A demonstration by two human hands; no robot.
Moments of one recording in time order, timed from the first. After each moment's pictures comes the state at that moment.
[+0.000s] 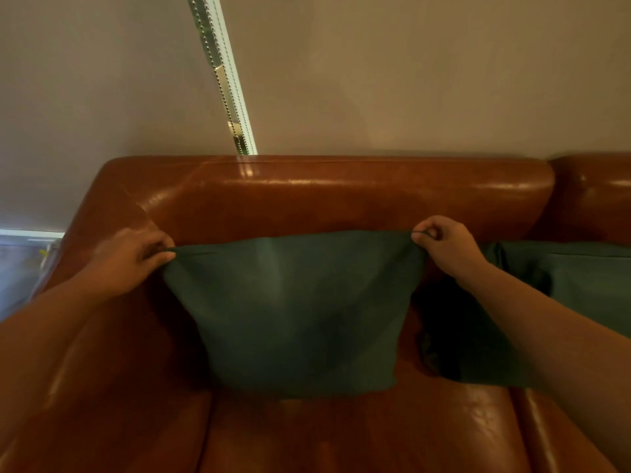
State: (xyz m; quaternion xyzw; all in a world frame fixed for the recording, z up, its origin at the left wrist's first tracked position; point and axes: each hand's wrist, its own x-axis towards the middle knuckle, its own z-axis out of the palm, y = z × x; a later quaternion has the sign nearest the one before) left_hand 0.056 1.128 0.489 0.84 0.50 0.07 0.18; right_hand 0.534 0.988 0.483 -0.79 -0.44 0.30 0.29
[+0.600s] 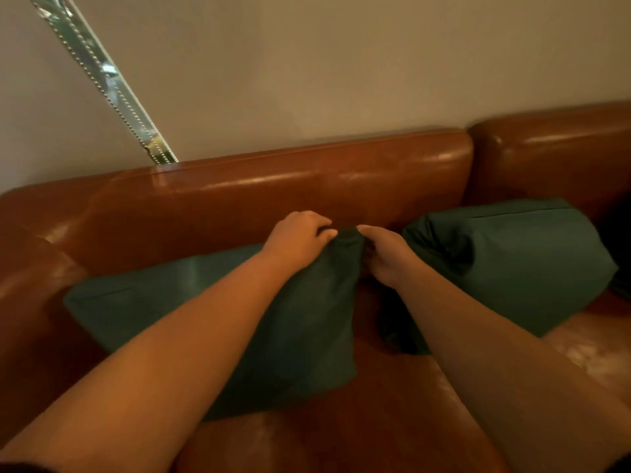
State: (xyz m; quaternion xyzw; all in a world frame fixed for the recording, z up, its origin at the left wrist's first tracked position) left_hand 0.401 1.057 0.478 0.90 0.37 -0.01 0.24; right_hand 0.545 0.971 0.440 -0.62 -0.01 0.56 0.55
